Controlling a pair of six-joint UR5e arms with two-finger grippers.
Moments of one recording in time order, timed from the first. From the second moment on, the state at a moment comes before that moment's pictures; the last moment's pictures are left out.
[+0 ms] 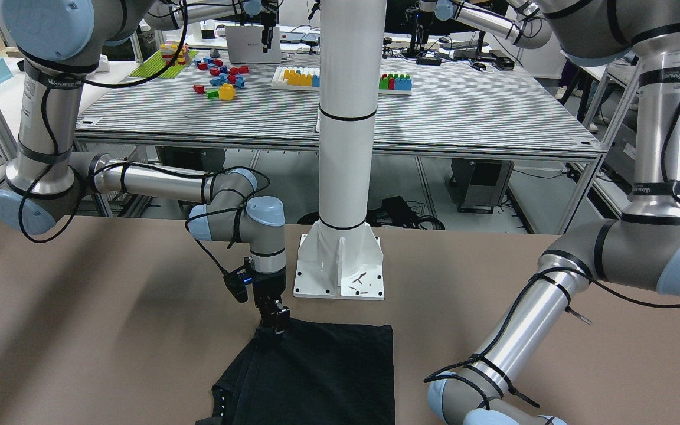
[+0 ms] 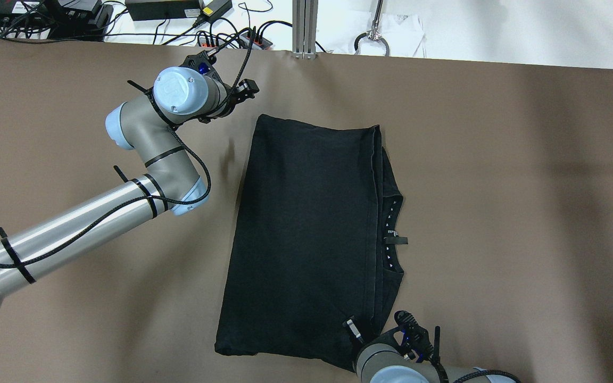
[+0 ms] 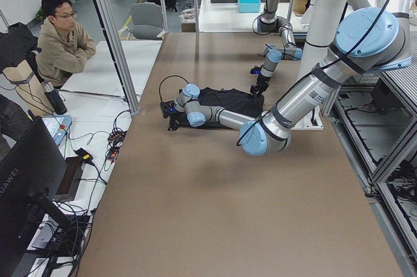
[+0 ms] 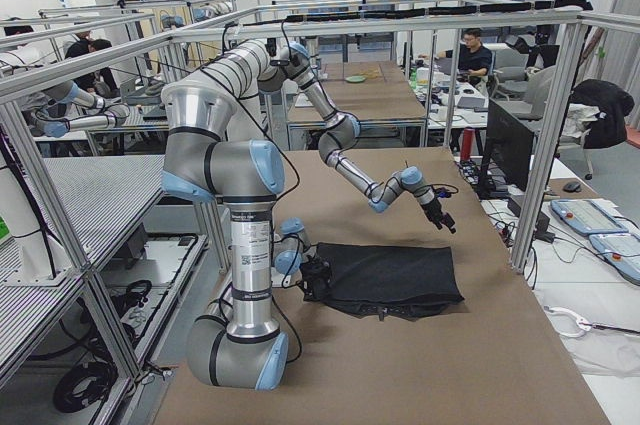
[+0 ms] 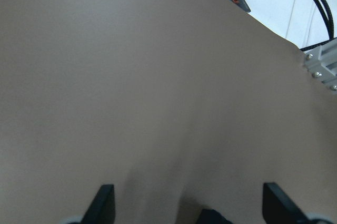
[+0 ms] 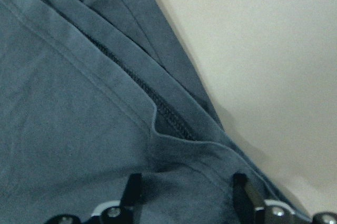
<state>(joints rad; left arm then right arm) -0.81 -2.49 -0.93 -2.37 -1.64 -1.62 0.12 -1.26 1.97 -1.46 1.34 2.46</state>
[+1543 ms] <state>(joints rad) -0.80 -2.46 -0.98 -2.37 -1.62 -1.66 0.13 -1.27 2.02 -1.47 1.35 2.43</state>
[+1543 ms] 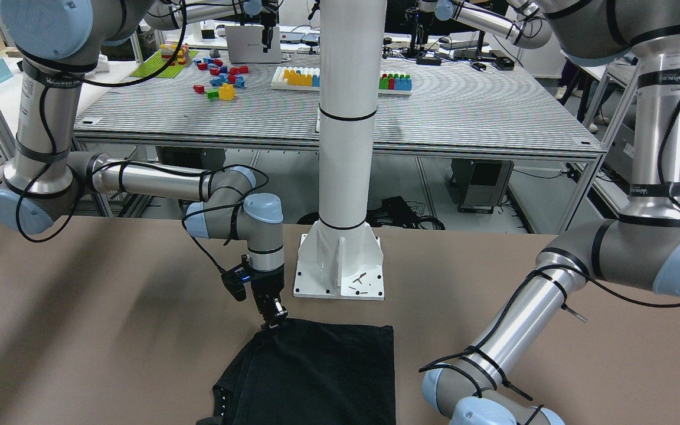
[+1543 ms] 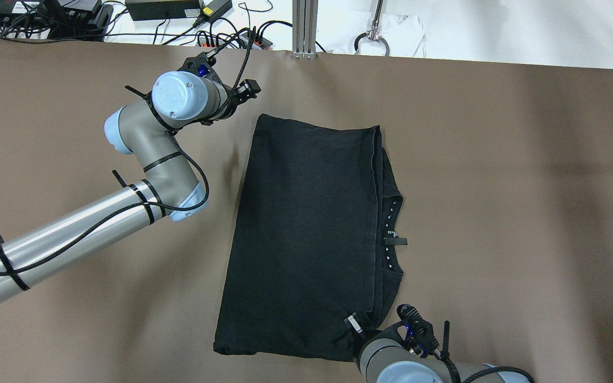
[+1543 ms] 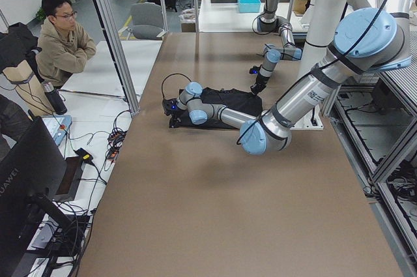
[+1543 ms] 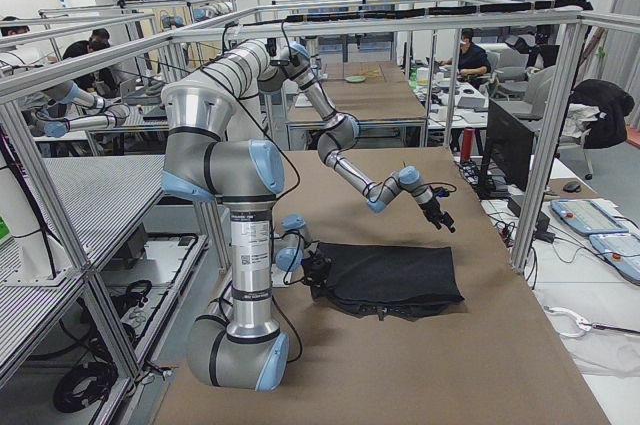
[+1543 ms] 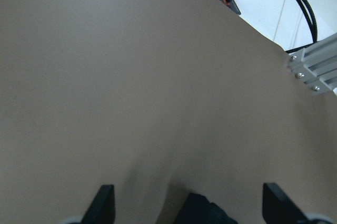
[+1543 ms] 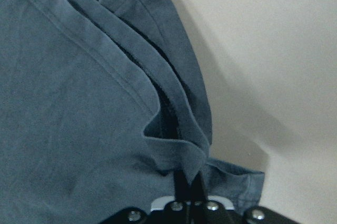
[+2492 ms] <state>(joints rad) -0.39 -1.95 -1.93 -2.01 -1.42 -1.97 0.13 -1.34 2.10 -1.46 1.35 2.40</state>
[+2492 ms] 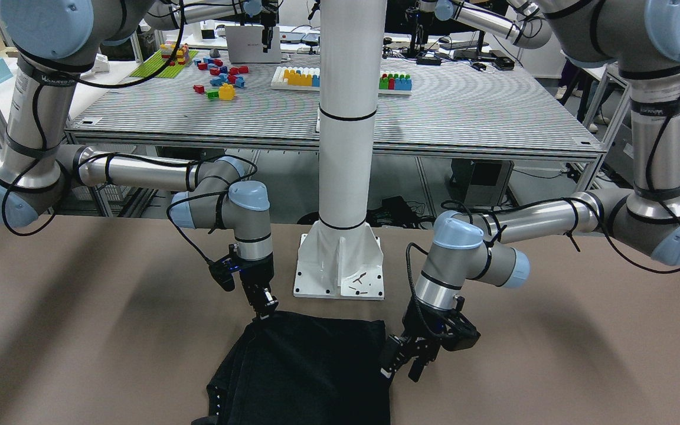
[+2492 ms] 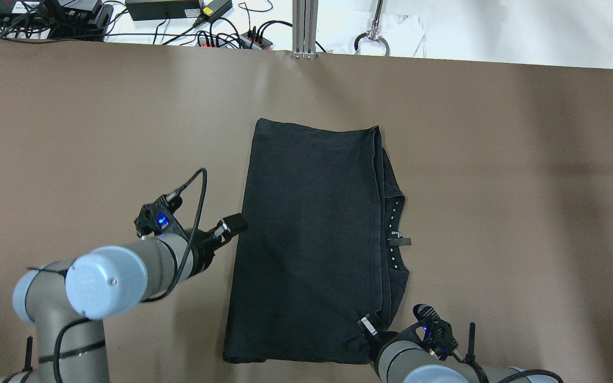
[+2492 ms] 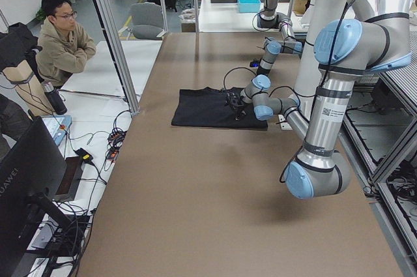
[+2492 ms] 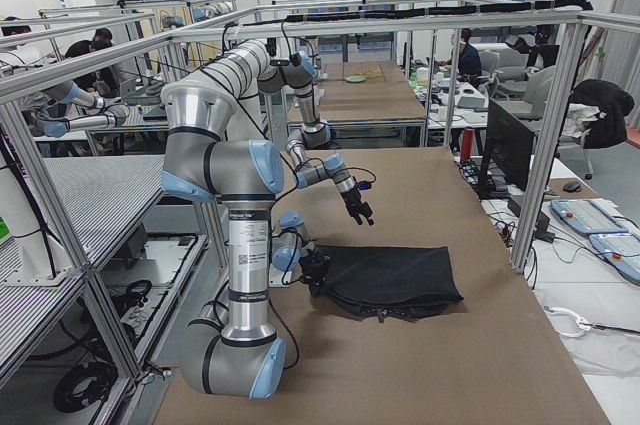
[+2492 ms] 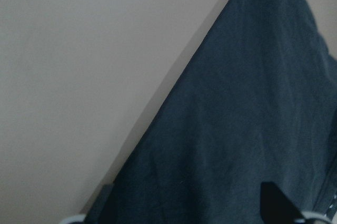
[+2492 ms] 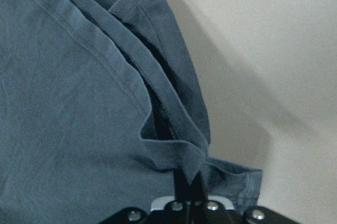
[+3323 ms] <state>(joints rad) -0.10 -1.88 -1.92 -2.00 -1.27 -2.10 0.13 -1.34 2.11 -1.46 1.35 2.40</state>
